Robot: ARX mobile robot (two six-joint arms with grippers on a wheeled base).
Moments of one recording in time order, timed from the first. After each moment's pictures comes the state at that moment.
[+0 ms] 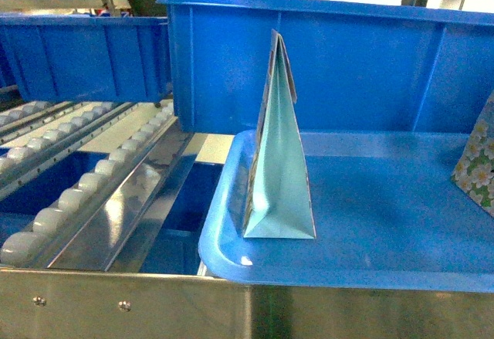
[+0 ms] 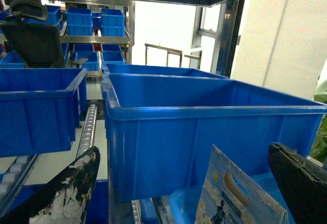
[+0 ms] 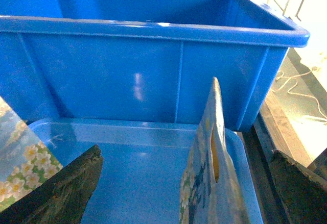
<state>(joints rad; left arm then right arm) -0.48 1.11 0.54 0.66 -0.20 -0.08 0.17 1.15 0.63 0.25 0.09 0.10</state>
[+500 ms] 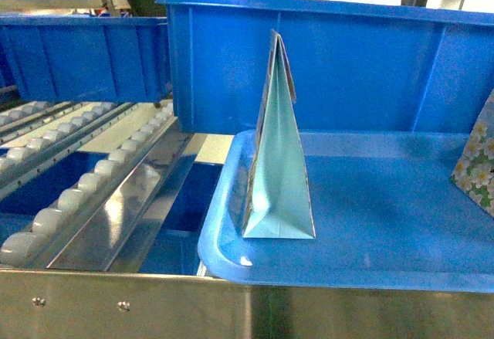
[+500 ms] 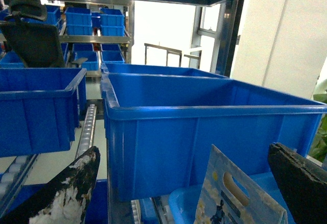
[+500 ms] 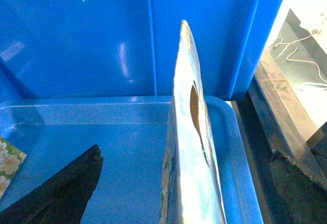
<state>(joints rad) -0.48 1.11 0.54 0.66 -0.20 -0.08 0.09 1.30 0.63 0.29 0.04 0.14</state>
